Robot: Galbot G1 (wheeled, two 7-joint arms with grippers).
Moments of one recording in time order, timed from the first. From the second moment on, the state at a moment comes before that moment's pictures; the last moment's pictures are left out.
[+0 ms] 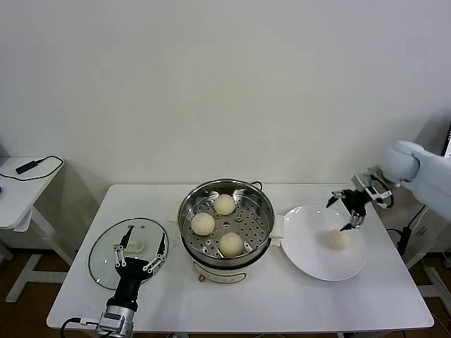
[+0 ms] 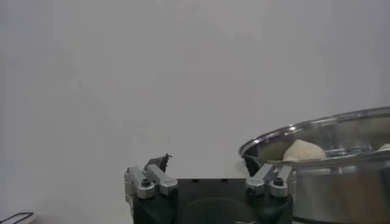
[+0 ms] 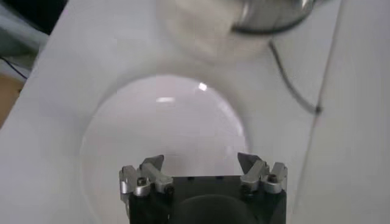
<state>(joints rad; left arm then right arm) 1.59 -1.36 -0.52 -1.99 0.10 -0.23 -0.05 0.35 0.60 -1.18 1.11 0.19 0.15 -1.11</state>
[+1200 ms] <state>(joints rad) 1.59 -1.36 -0.52 -1.98 0.10 -0.23 -0.05 0.12 0.69 -1.06 0.90 0.13 0.11 -1.01</state>
